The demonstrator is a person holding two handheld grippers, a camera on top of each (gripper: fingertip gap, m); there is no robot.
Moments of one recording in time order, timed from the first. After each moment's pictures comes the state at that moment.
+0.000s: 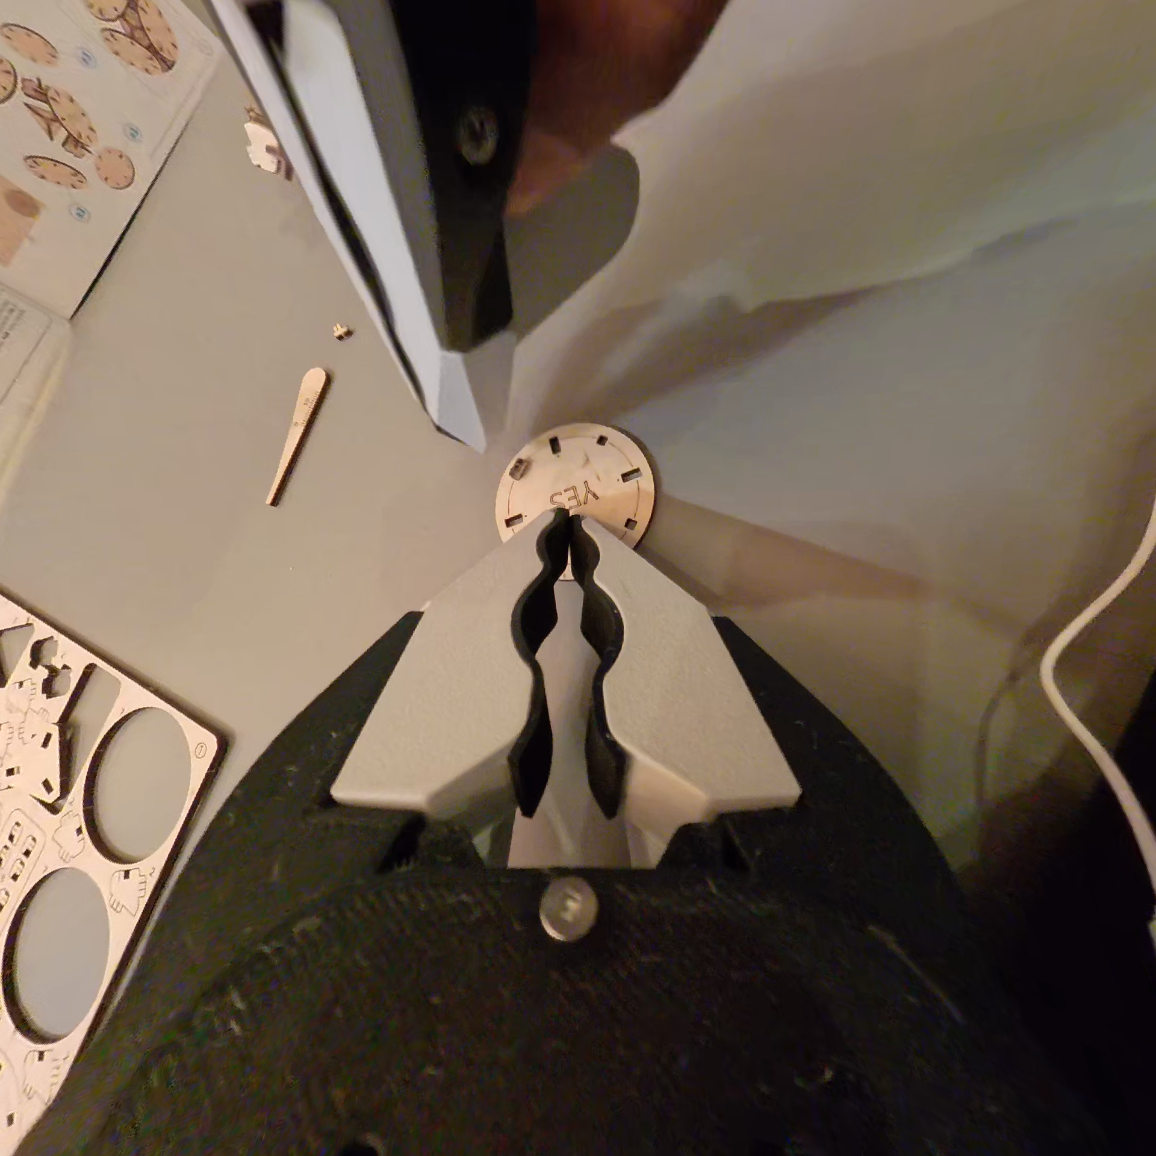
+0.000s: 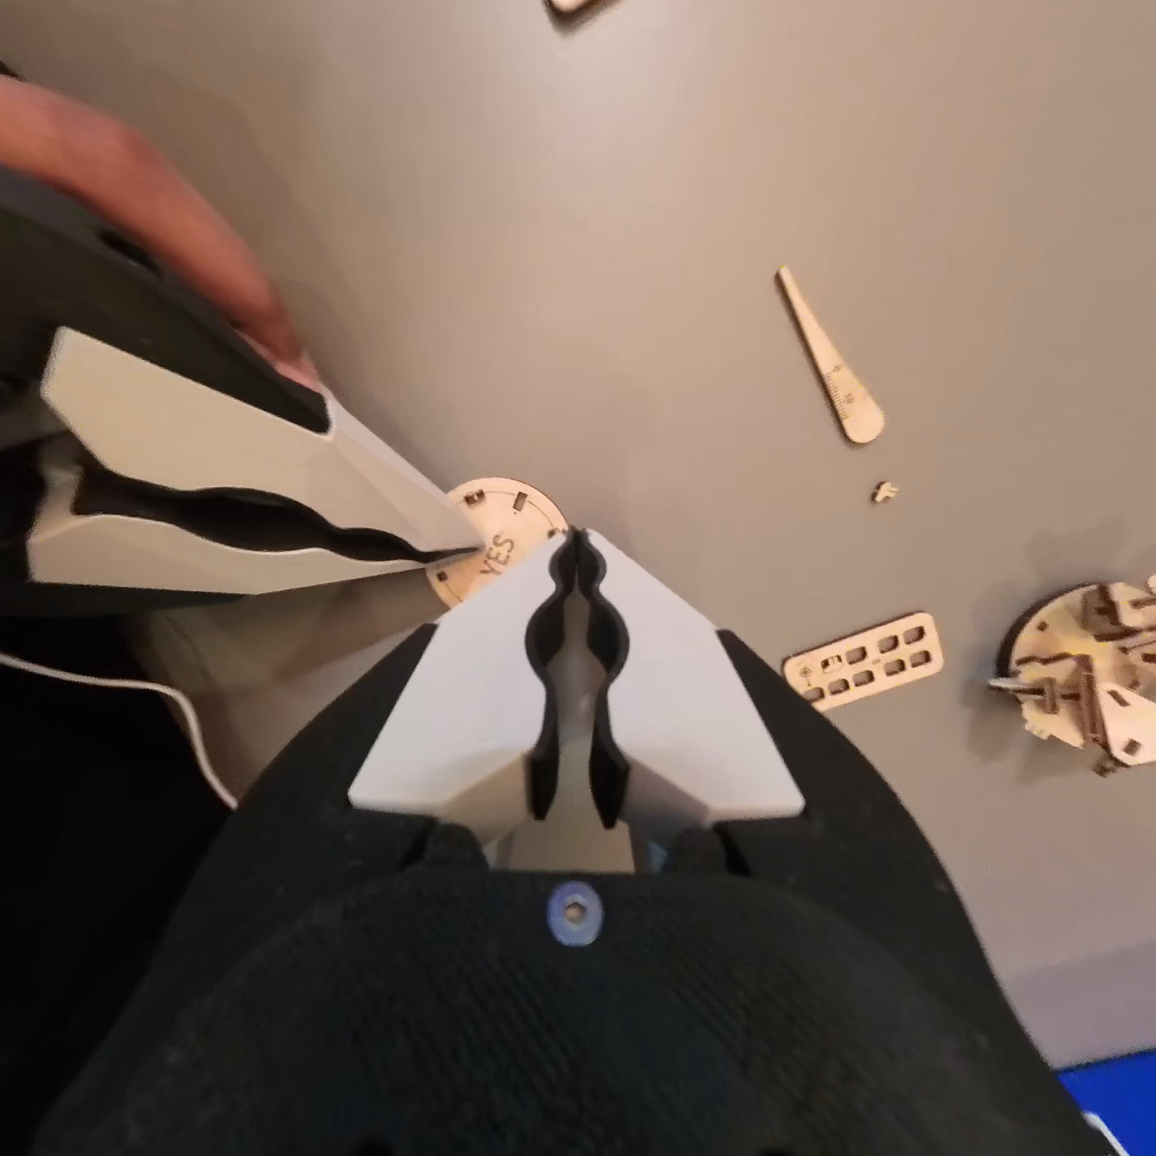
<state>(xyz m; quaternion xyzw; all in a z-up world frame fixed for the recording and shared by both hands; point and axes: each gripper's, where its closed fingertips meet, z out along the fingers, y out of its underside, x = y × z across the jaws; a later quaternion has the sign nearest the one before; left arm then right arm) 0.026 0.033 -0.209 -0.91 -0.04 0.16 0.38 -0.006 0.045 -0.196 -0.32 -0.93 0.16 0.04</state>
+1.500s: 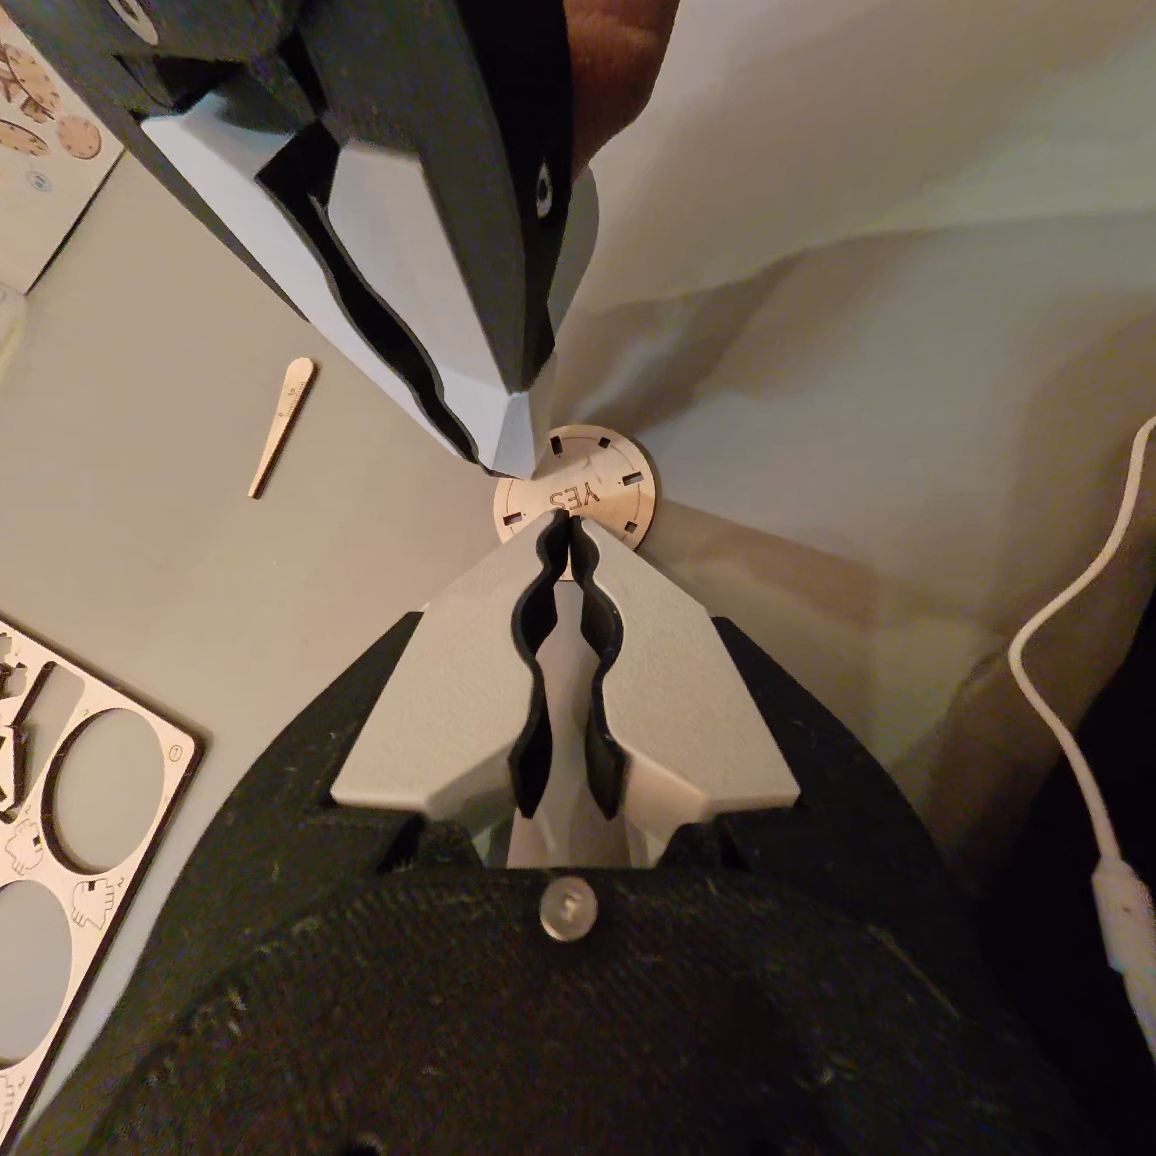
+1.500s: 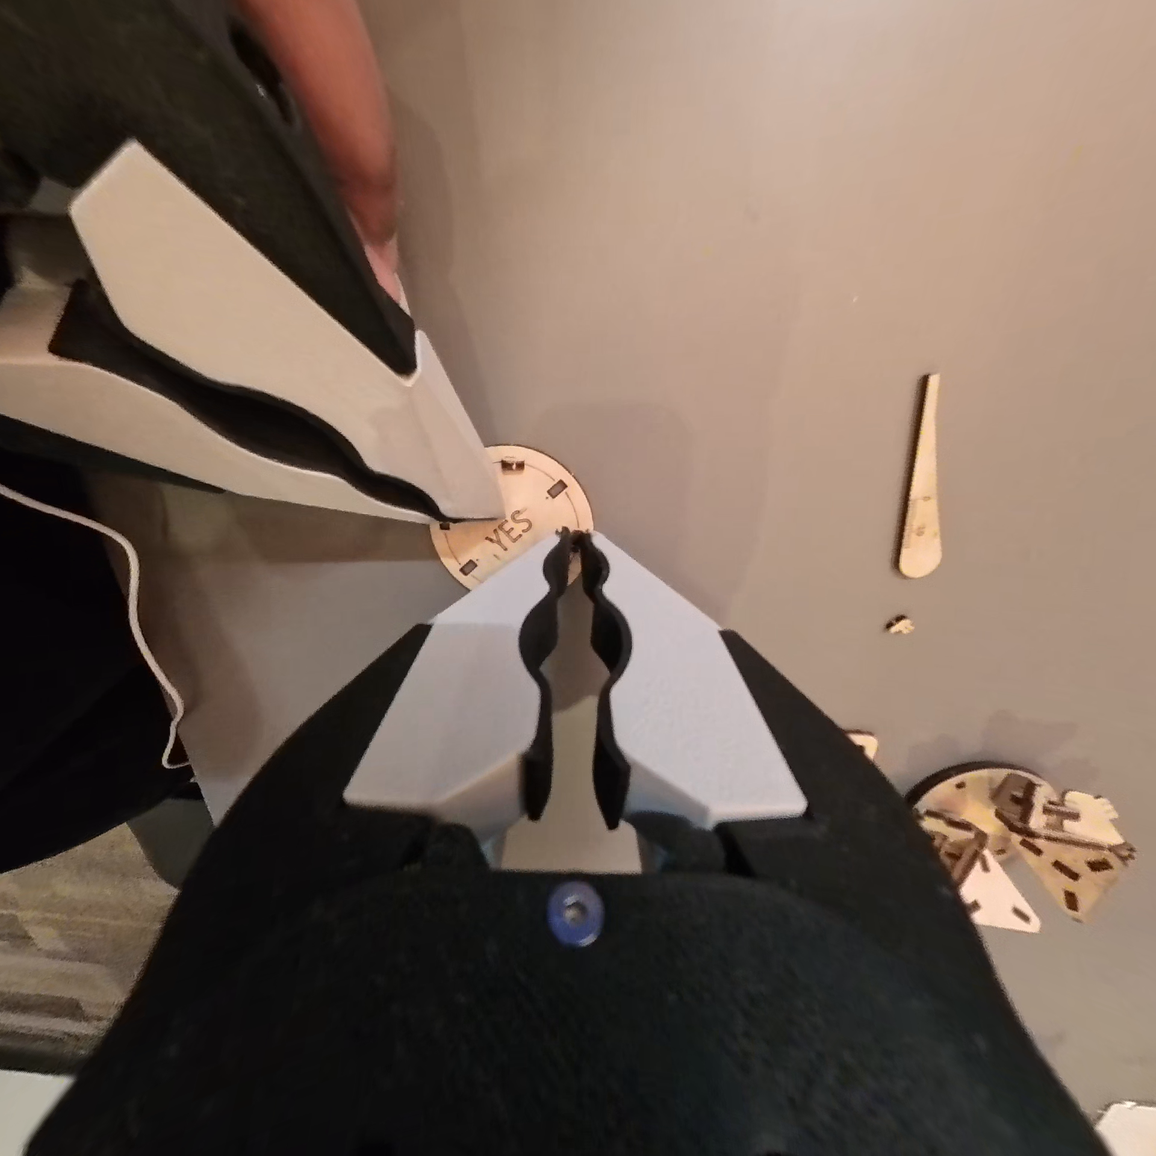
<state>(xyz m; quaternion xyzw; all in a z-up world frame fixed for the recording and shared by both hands) 0.026 0.033 -0.209 -0.91 -0.05 0.14 0.38 0.004 0.041 -0.210 -0.13 -0.99 0.08 -0.03</state>
